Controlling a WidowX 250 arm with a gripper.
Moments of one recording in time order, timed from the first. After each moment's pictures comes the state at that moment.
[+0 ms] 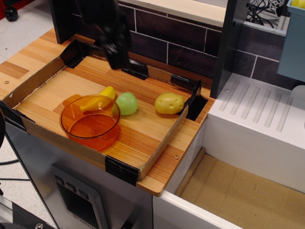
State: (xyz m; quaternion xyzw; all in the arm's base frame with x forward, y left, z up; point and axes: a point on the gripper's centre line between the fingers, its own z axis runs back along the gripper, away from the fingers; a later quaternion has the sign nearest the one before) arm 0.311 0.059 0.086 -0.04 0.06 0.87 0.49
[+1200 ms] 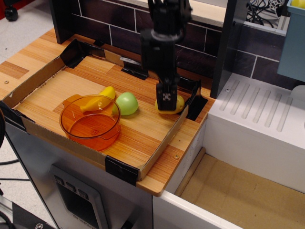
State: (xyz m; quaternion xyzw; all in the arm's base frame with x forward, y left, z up) arm 0.329 0.001 0.020 0.01 0.03 0.86 0.51
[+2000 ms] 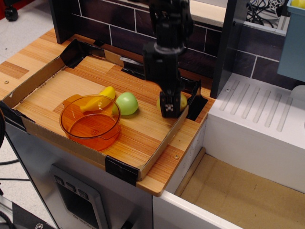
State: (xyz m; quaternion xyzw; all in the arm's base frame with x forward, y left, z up) arm 0.326 -0.001 0.023 -0.02 0.04 0.85 0.52
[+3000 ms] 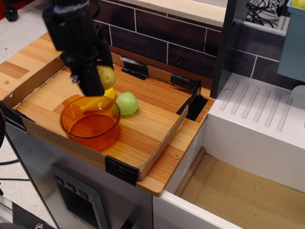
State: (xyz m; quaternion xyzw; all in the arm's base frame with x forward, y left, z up) arm 0.250 0.074 0.080 -0.05 0.07 0.81 0.58
